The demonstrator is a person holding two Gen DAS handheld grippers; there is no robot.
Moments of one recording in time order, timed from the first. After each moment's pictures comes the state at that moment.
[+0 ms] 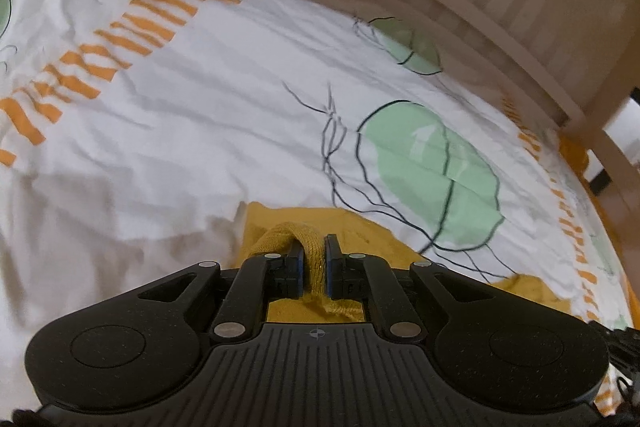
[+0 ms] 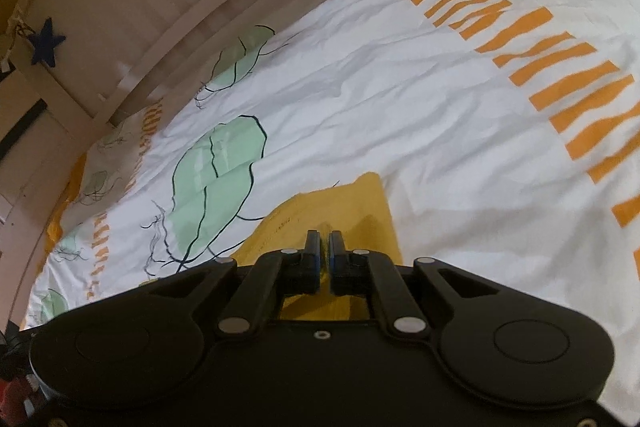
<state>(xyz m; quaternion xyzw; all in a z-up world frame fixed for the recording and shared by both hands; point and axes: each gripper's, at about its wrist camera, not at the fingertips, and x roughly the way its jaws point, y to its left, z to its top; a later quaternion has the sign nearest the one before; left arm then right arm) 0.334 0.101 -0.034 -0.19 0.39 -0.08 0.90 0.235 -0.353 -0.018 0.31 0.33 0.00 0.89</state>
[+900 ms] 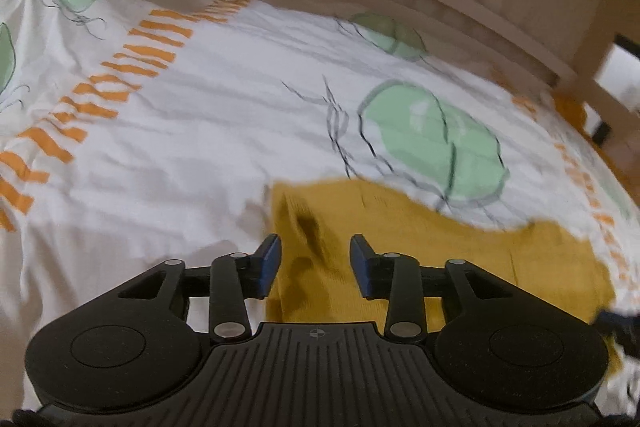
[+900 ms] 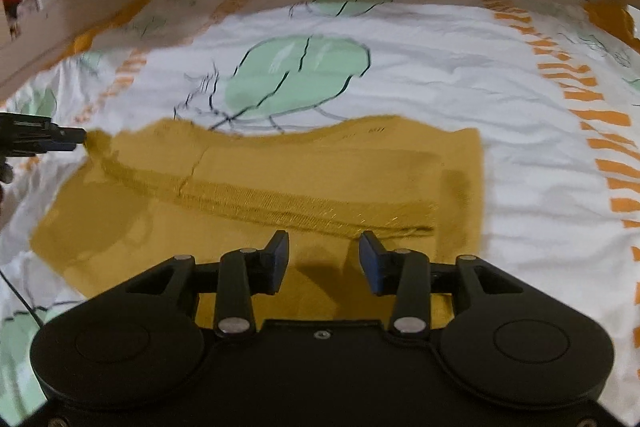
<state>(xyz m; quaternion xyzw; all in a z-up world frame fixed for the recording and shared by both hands) 0.285 0.102 -0.035 -0.10 0.37 -0.11 0.92 0.189 -0.243 -0.026 0.03 0.35 0.09 0.93</state>
